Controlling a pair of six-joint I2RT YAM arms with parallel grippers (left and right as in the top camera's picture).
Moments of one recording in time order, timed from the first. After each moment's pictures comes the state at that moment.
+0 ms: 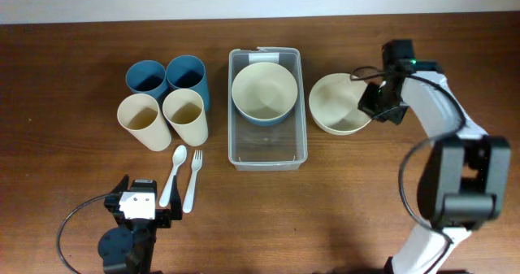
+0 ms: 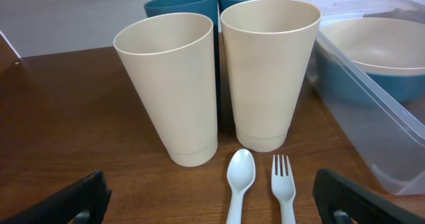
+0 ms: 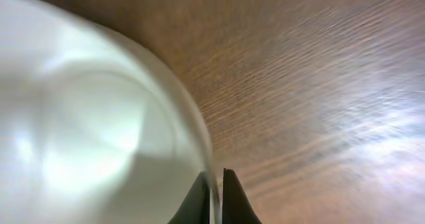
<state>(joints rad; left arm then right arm) 0.13 0.01 0.11 -0.35 0.12 0.14 -0.05 1.95 1.51 -0.91 -0.03 0.50</state>
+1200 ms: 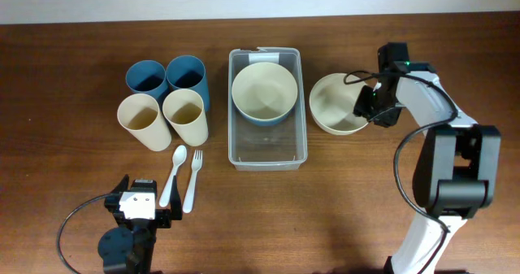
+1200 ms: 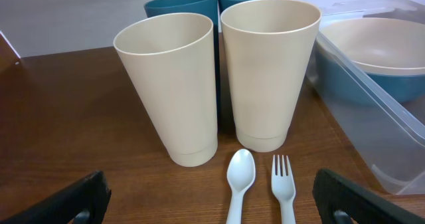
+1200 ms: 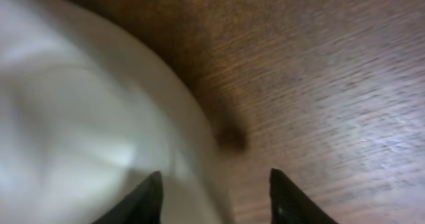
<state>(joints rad) 0.13 0.01 0.11 -0.35 0.12 0.14 -0.05 2.08 1.51 -0.87 -0.08 0.41</state>
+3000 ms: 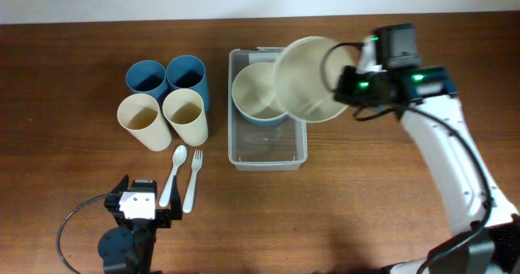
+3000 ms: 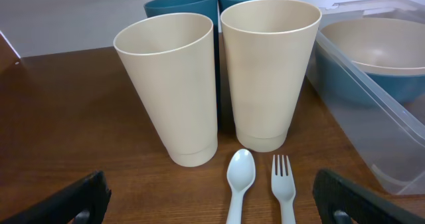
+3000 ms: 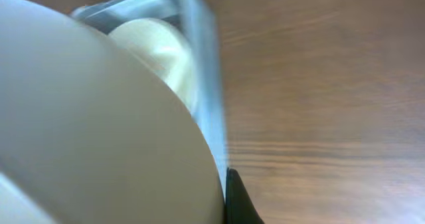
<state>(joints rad) 0.13 0.01 0.11 -0.35 0.12 0.14 0.17 1.62 1.50 -0.89 -0.25 0.42</state>
